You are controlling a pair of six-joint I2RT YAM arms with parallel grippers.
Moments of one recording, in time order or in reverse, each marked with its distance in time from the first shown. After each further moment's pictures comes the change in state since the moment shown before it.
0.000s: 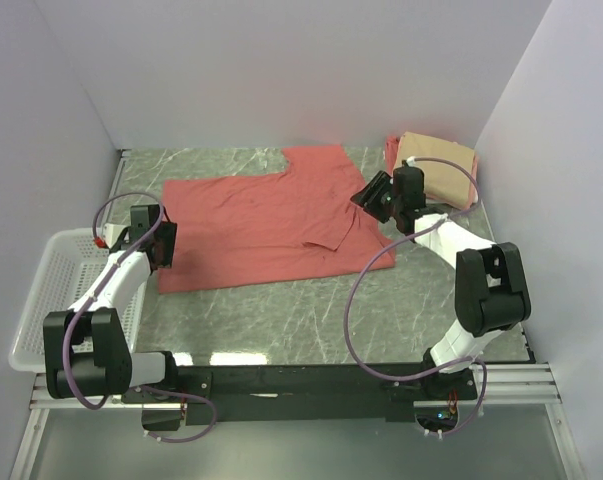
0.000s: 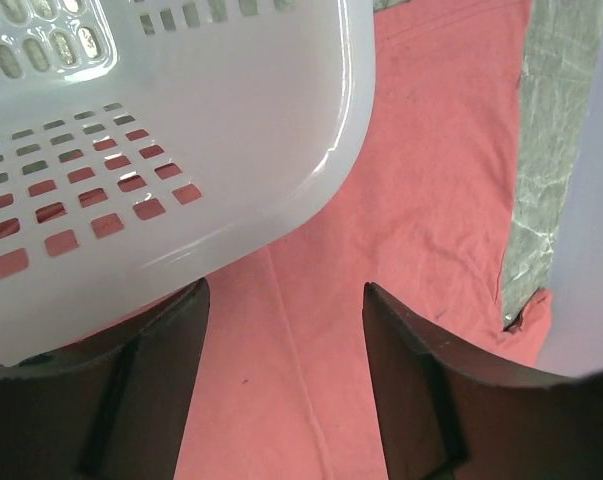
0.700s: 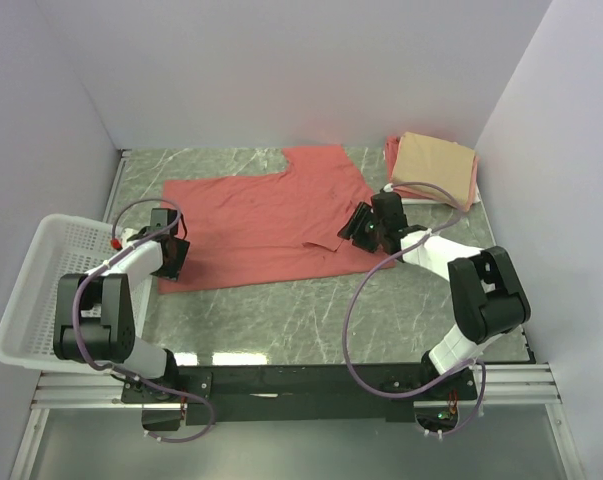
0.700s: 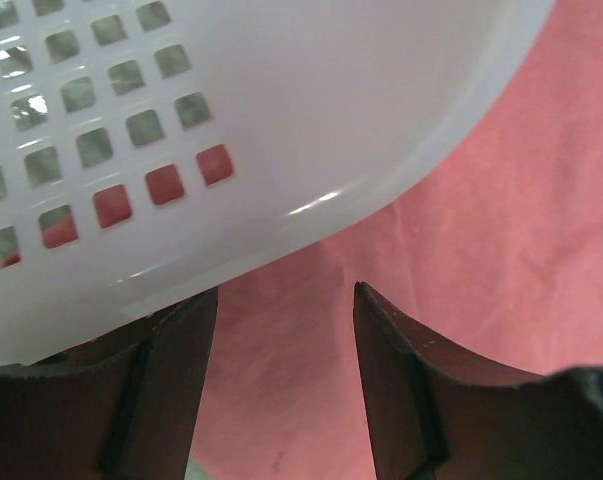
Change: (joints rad) left arm -0.069 0.180 0.016 -0.069 -0.060 0.072; right arm 0.132 -0.033 -0.146 -0.067 0.057 -0.019
